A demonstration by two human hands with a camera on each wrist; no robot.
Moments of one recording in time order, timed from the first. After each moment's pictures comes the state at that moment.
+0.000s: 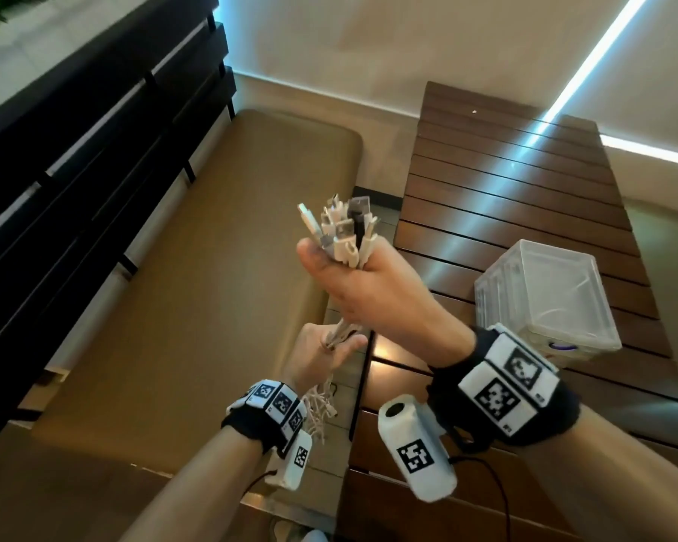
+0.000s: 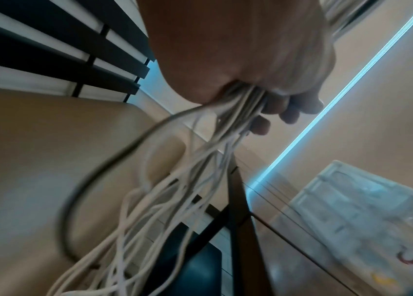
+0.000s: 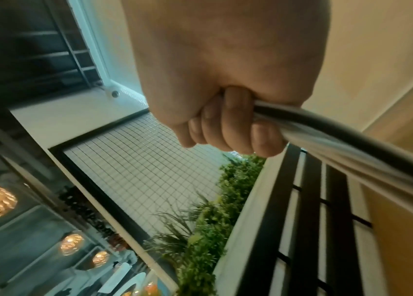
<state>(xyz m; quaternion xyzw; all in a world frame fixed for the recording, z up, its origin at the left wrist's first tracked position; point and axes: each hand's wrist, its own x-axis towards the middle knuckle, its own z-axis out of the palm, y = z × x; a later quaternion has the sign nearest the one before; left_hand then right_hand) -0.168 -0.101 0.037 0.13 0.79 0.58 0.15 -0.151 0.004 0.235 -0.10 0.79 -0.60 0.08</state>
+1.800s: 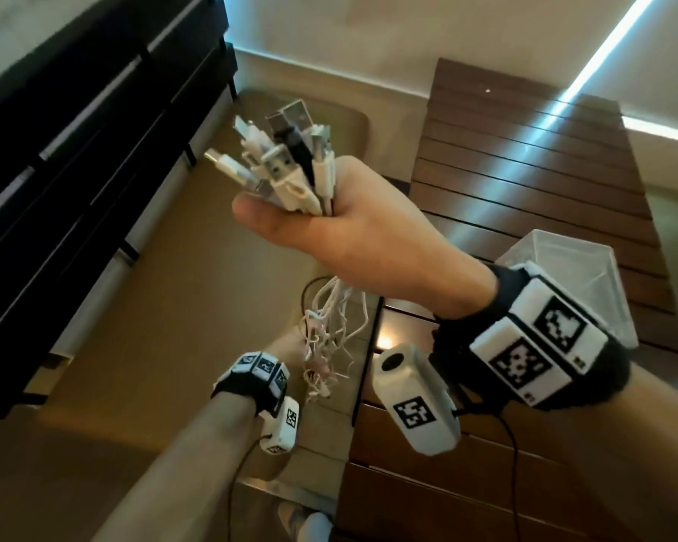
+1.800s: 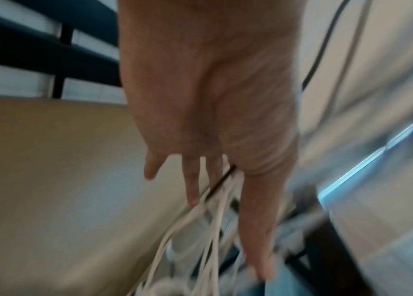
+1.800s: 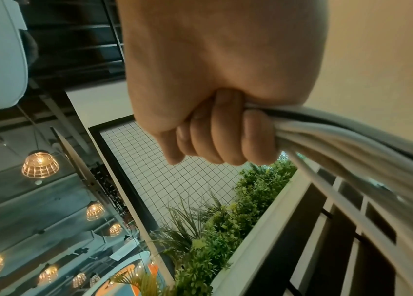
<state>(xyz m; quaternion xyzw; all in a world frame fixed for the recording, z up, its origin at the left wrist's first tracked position) -0.215 -0.122 -0.015 0.09 0.79 0.44 0.41 -0.173 -0.009 0.294 -0.20 0.84 -0.50 0.08</state>
